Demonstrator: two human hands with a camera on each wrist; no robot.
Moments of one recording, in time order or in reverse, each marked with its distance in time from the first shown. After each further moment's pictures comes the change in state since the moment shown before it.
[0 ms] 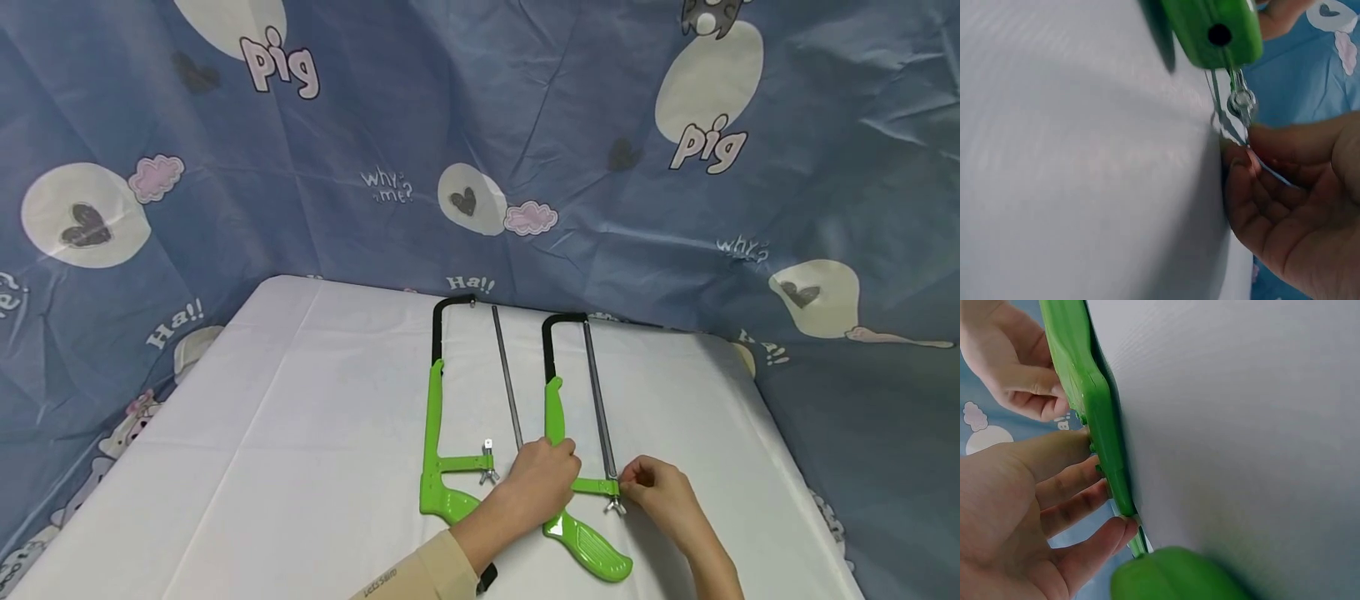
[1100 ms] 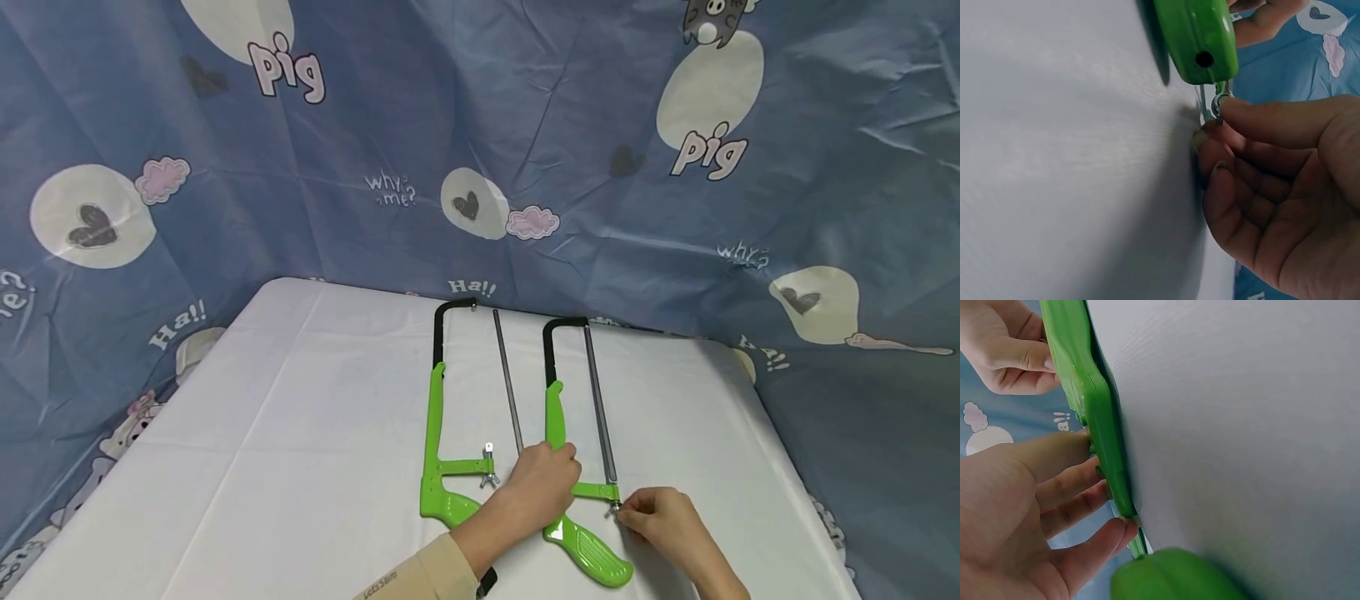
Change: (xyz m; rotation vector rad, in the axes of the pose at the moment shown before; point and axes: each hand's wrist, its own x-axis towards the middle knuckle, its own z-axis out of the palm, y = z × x) left_hand -0.001 0.000 0.001 -0.014 -0.006 0.003; right_hand -0.021 0.002 0.004 -0.082 -0.062 0.054
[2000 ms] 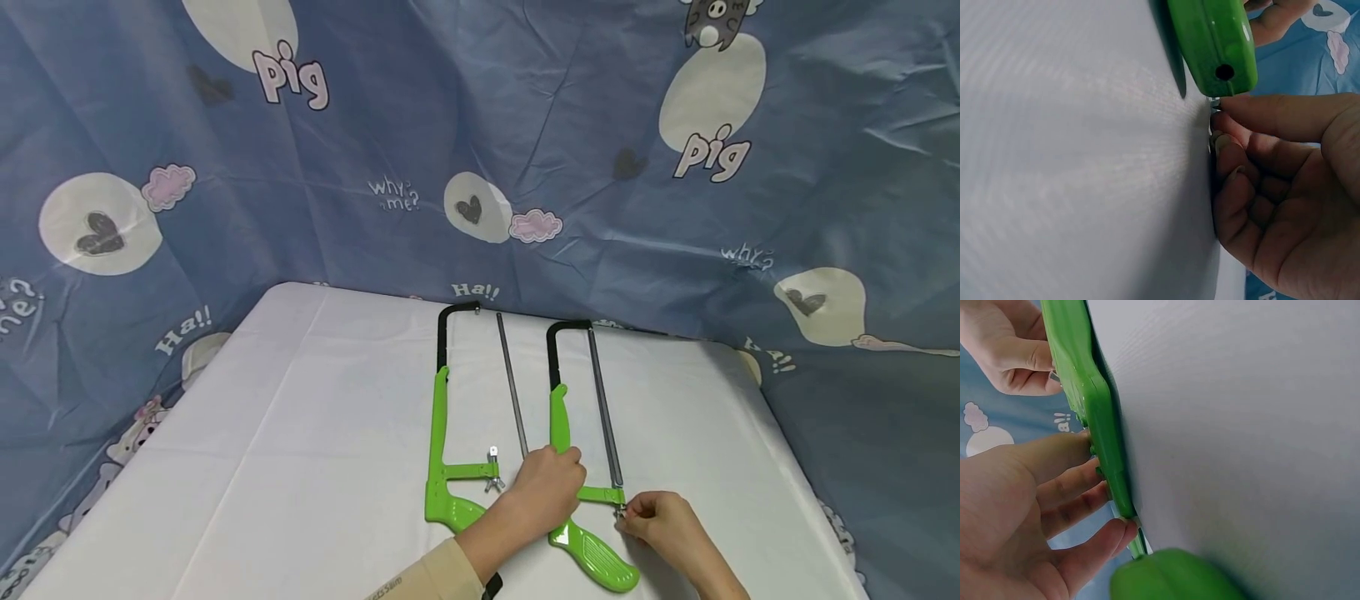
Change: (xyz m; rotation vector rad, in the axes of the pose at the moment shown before) left_hand 0.001 -0.001 0.001 -0.014 0.028 0.008; right_hand 0.000 0.001 0.007 0.044 -0.012 -0.012
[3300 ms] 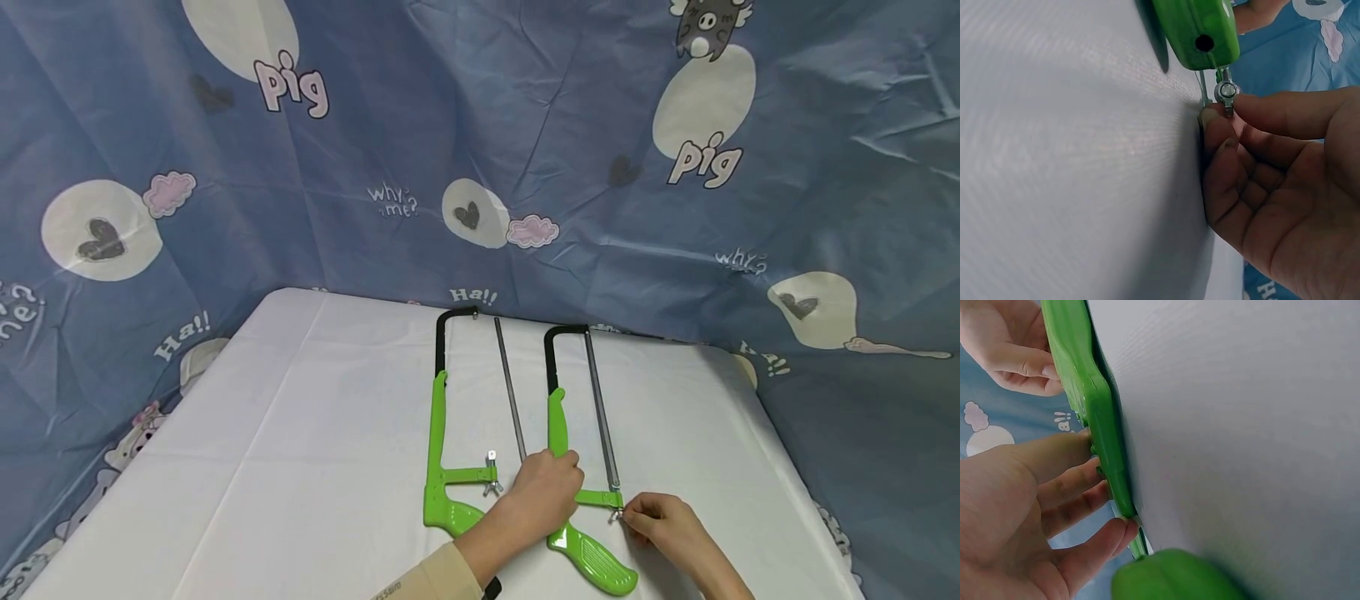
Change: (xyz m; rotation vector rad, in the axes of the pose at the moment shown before) left_hand -0.002 0.003 -0.005 0.014 -0.013 -0.014; right_hand 0.004 0.007 -0.009 0.084 -0.083 0.005
